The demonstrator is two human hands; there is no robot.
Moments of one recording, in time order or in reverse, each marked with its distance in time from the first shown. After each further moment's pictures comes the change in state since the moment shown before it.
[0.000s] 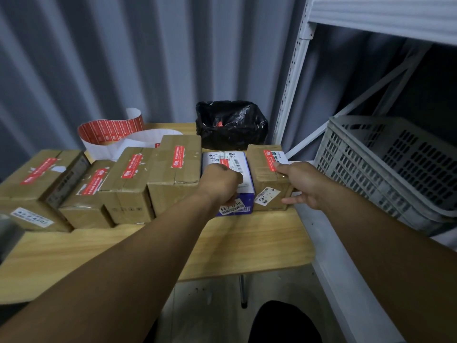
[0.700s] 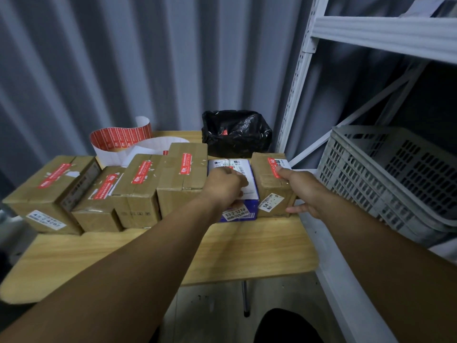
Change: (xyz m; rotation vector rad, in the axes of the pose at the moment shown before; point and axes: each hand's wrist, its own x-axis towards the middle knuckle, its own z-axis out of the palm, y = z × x) left_hand -0.014 0.008 -0.008 -0.080 -0.046 0.054; right_hand -0.007 -0.002 0.006 -0.017 0.033 0.010
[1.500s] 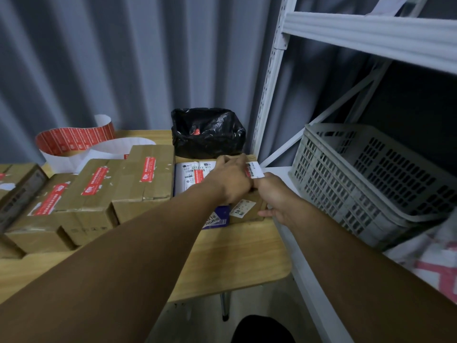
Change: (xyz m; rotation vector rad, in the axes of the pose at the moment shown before) left_hand 0.051 0.020 0.055 0.963 -0.237 0.484; right_hand -0.003 -0.003 0.009 0.027 -0.005 -0.002
